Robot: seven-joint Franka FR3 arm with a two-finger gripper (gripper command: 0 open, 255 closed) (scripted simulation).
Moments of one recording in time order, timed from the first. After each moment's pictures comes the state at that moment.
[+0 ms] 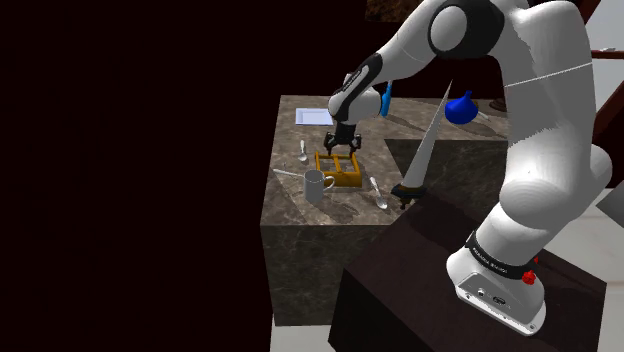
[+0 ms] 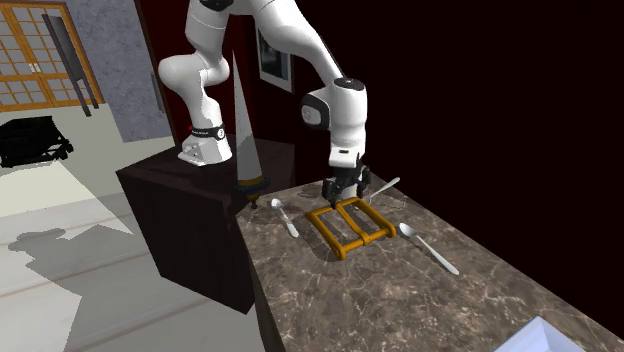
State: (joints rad) arm -0.15 0.60 -0.07 -1.95 0.21 2.56 0.29
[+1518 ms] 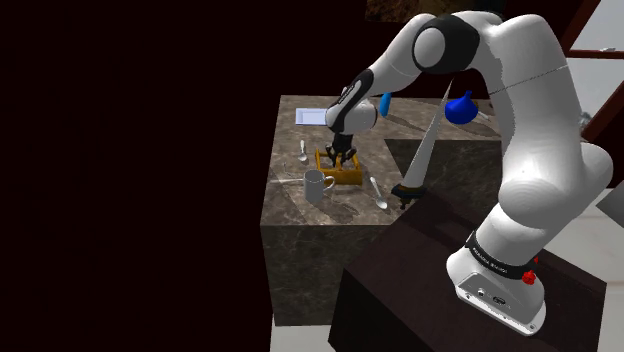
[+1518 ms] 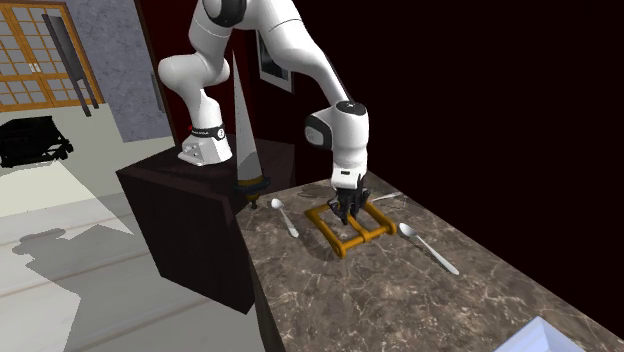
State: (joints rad) arm -0.17 0.73 -0.05 -1.87 0.23 2.61 0.29
